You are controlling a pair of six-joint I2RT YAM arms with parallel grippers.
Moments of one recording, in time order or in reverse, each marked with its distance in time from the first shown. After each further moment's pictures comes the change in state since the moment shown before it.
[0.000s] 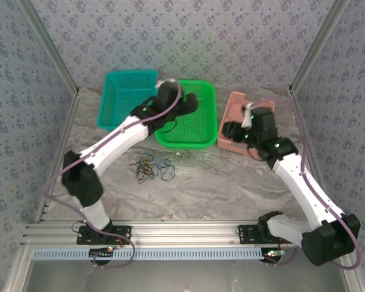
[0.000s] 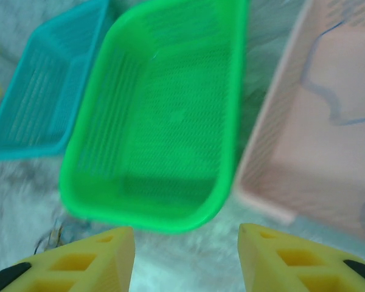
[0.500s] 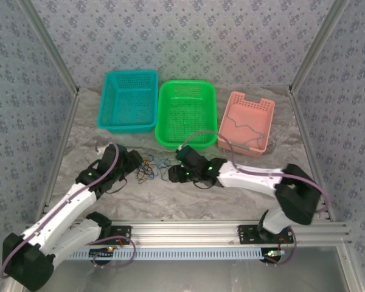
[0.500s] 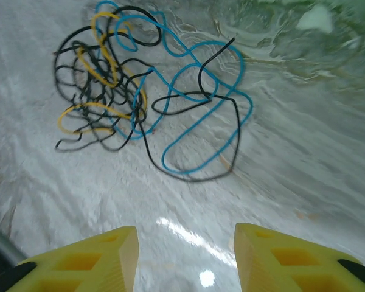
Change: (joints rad) left arm 0.214 -0.785 -0.953 -0.084 0.090 -0.260; right arm 0.610 0.481 -0.050 0.287 0.146 0.313
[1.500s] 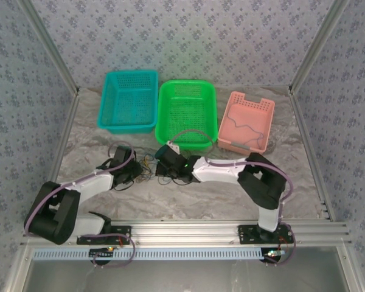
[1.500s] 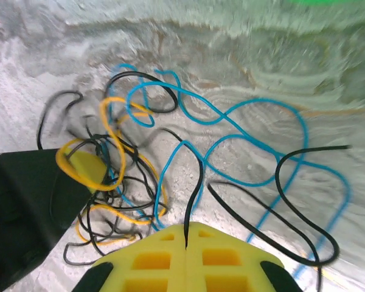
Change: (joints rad) left arm 0.098 0.427 -0.126 0.427 0.132 0.033; right arm 0.040 0.237 0.207 0.058 0.142 0.216
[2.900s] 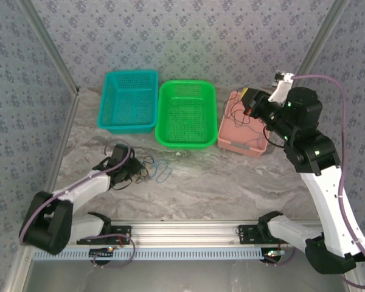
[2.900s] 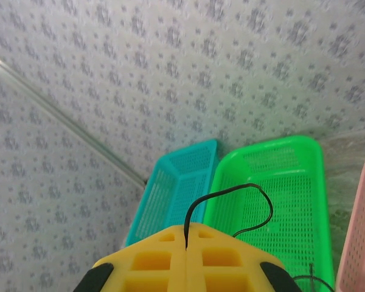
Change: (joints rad) left arm -0.008 -0.140 0.052 -0.154 -0.066 -0.014; right arm -0.683 -0.766 0.355 -0.464 -0.261 -0.365
